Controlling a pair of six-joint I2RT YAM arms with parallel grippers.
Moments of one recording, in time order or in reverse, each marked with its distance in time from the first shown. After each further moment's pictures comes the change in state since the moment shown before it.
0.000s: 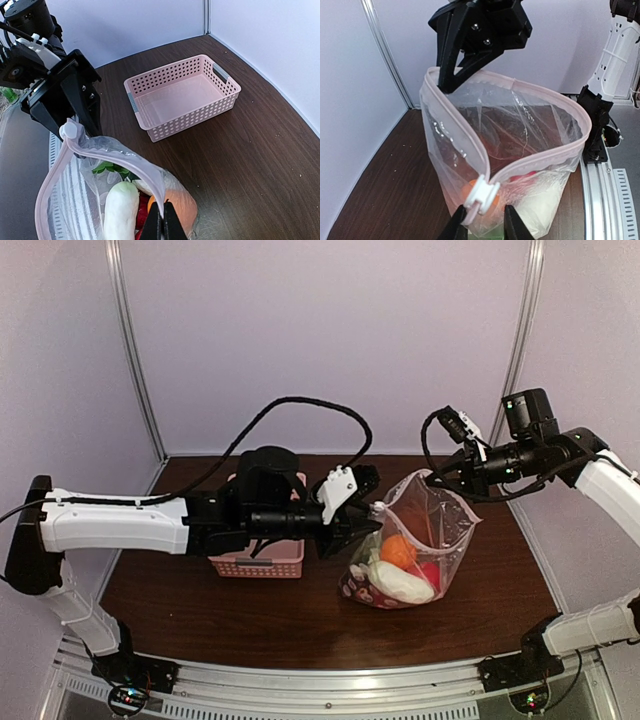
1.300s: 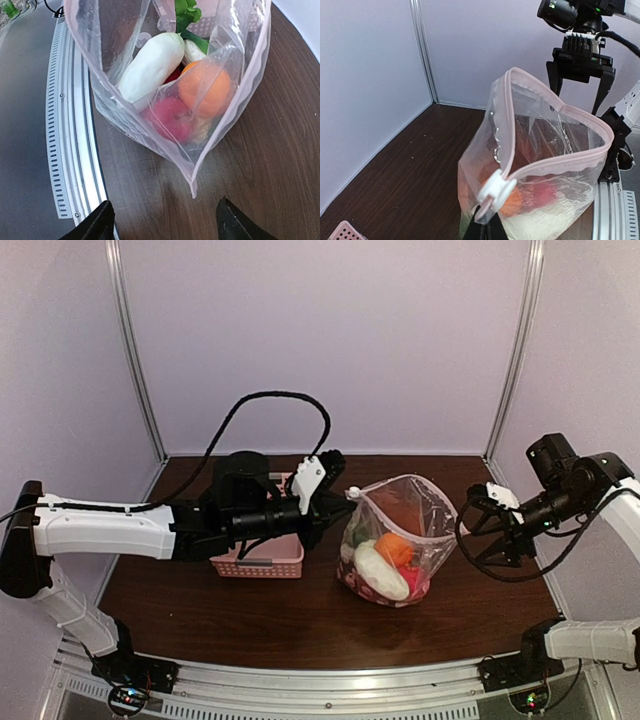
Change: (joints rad) left arm 0.067 -0.079 -0.158 0.169 -0.073 -0.141; right arm -0.157 -0.179 -0.138 -0.527 0.090 -0.554
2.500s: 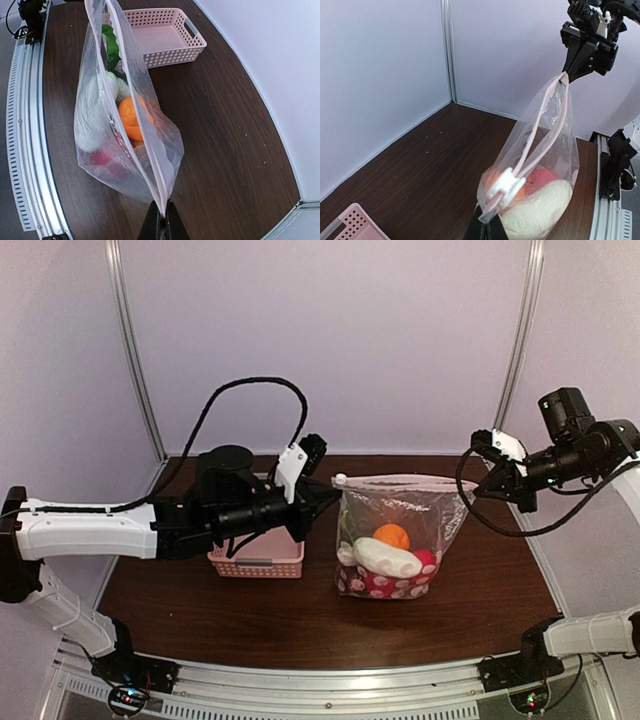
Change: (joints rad) left arm 0.001 -0.083 -0.012 -0.044 -0.109 -0.099; right arm 0.000 0.080 0.272 0.102 0.110 0.072
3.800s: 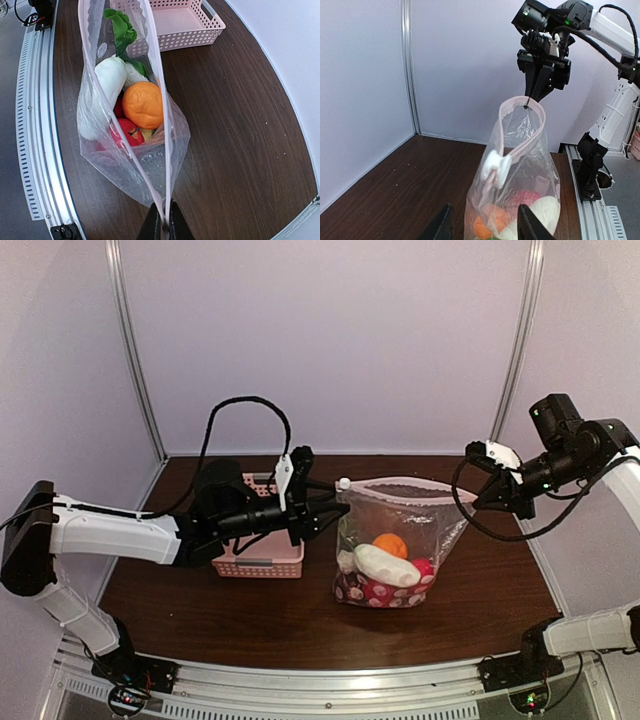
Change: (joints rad) left arm 0.118 0.106 -0.156 0.444 0.379 0.008; right arm 0.000 0.049 -0.025 -0.071 0.002 -0.049
